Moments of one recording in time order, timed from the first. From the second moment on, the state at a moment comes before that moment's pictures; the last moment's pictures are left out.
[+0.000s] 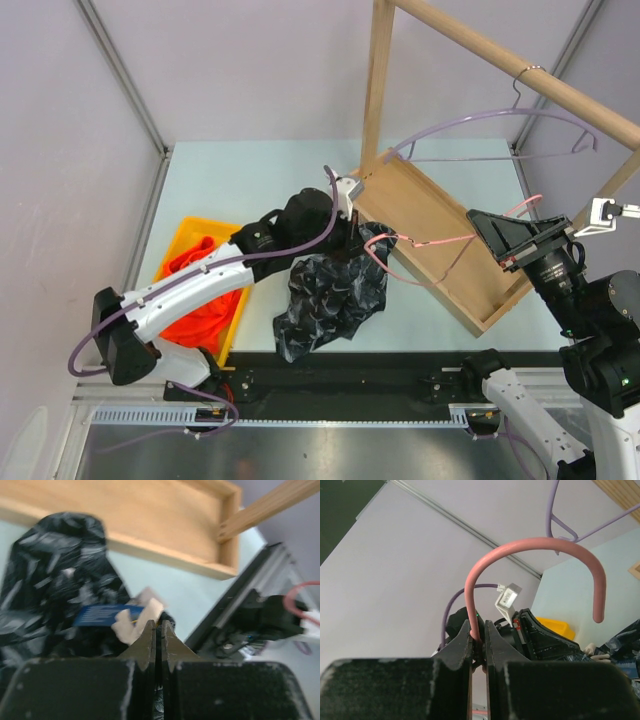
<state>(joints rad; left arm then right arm) -0.94 1.39 1.31 -0.40 0.10 -0.46 0.36 0.54 1.27 -0.52 -0.11 1.04</state>
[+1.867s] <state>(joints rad) -0.77 1.00 0.84 -0.36 0.01 -0.49 0.36 0.52 1.27 -0.63 -0.09 0.96</state>
